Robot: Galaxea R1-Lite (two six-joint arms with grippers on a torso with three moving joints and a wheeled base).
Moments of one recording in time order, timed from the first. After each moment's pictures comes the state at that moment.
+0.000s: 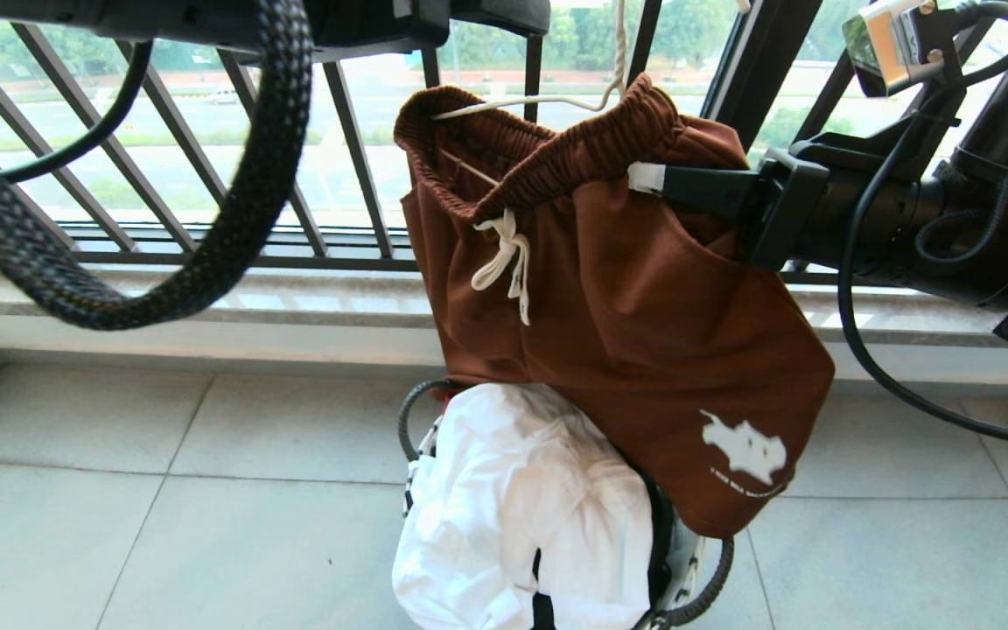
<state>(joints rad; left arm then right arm) -0.87 1.56 -1.92 0.38 0.24 -0.06 0.38 1.61 -1.15 -0.71 0.76 0.17</state>
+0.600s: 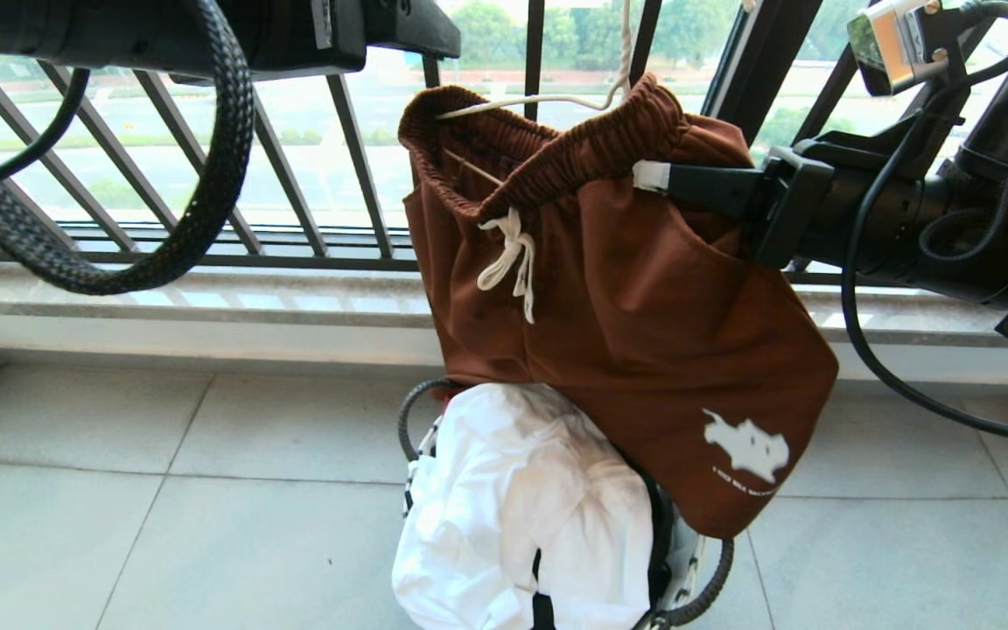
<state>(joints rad) -0.74 1.52 -1.86 0.38 0.23 -0.07 0.37 1.61 -1.15 -0.71 0.77 0.17</state>
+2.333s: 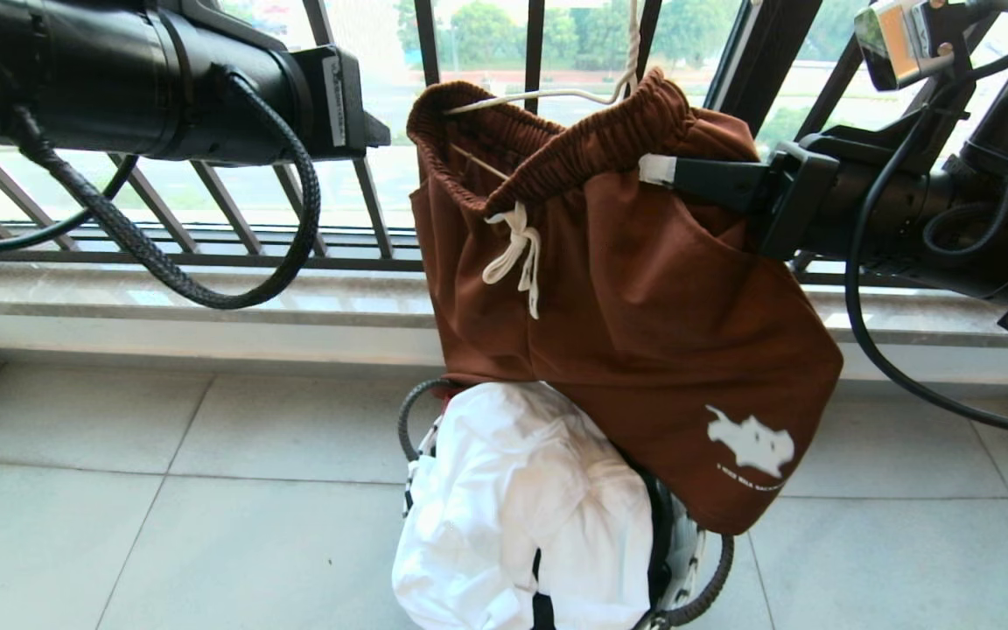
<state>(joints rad) -0.57 1.59 -1.77 0.33 0.16 -0.14 0.35 1.61 -1.16 -0.71 0.77 0.17</state>
